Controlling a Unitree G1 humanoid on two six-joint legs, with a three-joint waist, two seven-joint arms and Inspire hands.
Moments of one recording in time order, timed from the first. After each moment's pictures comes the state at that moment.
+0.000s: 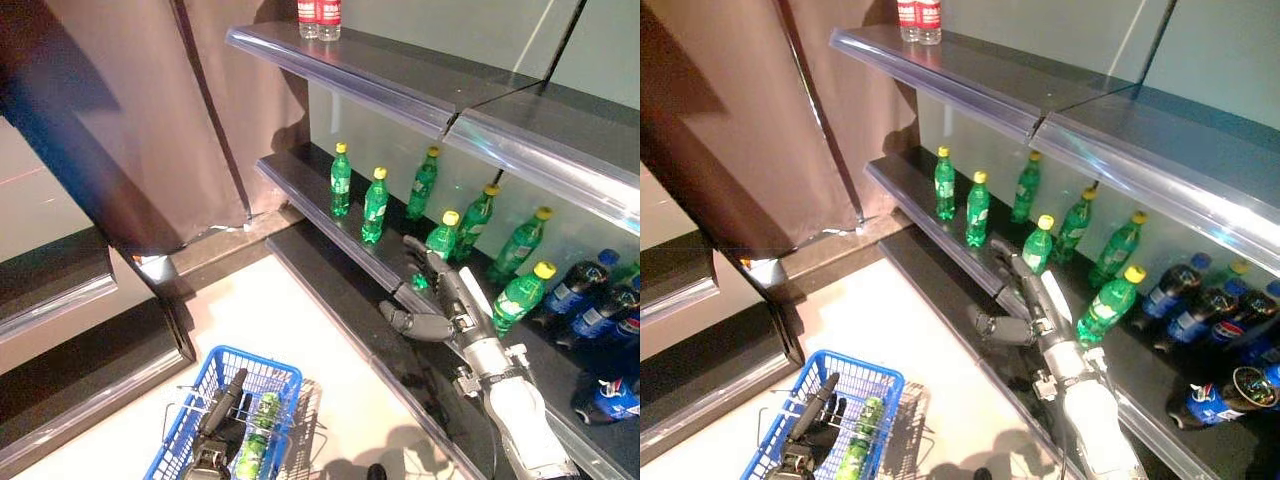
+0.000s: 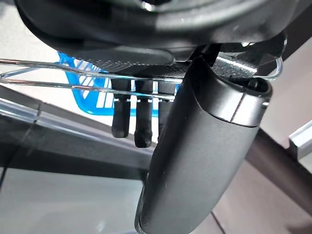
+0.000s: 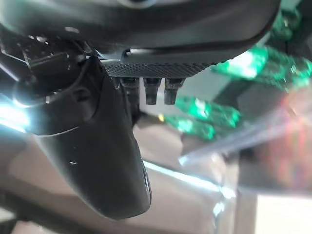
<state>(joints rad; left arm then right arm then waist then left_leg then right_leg) 0.17 0.14 0.09 0.69 -1.31 -0.03 -0.12 0.10 -0.40 0.09 0.01 0.07 -0.44 0.00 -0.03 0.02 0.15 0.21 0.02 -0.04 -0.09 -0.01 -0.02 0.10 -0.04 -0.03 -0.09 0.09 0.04</state>
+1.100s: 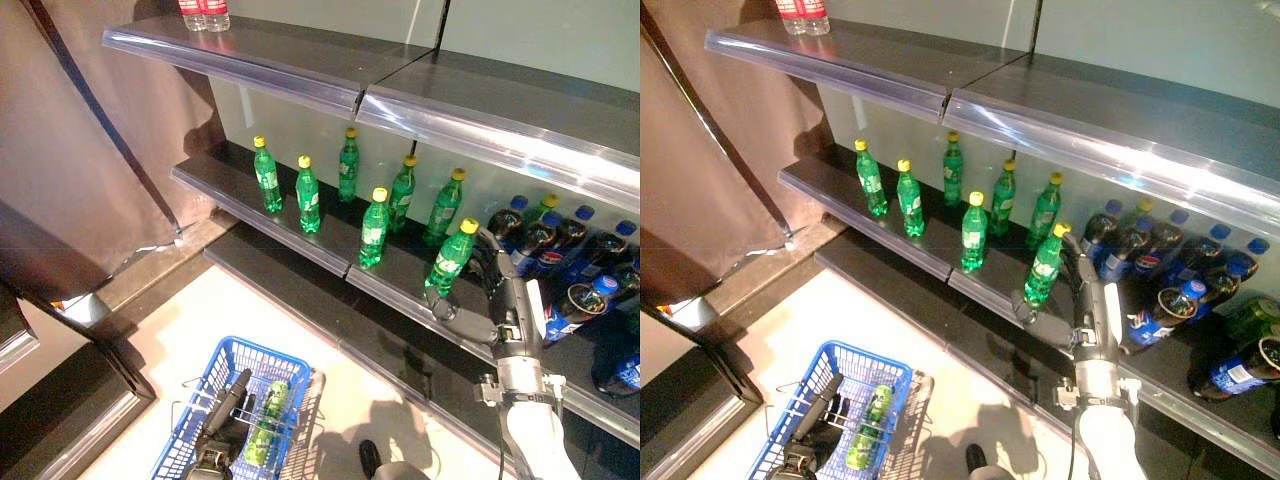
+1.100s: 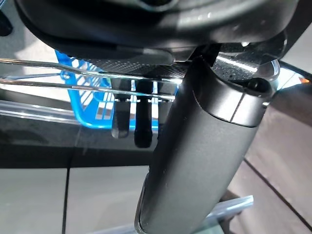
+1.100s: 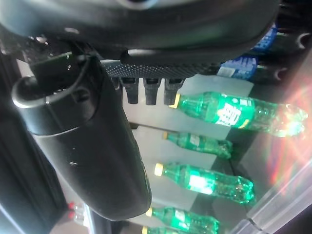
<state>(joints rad) 0.18 0.14 0.09 0.69 -1.30 -0.01 -0.12 0.23 -0.39 0.04 -0.03 0.16 -0.47 -0.24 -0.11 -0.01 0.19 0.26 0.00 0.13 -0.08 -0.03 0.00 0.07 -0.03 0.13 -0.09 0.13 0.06</state>
